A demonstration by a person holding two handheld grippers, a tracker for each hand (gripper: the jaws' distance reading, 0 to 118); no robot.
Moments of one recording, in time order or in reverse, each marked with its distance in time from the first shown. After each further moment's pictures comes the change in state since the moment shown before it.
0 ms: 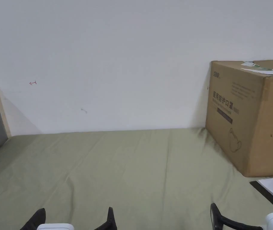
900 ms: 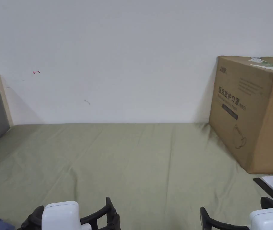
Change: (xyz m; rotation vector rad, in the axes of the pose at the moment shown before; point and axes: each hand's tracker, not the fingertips) left arm -0.007 0.000 -0.022 -0.168 0.137 0.061; right arm -0.029 -0.008 -0.011 -0.094 0.065 0.054
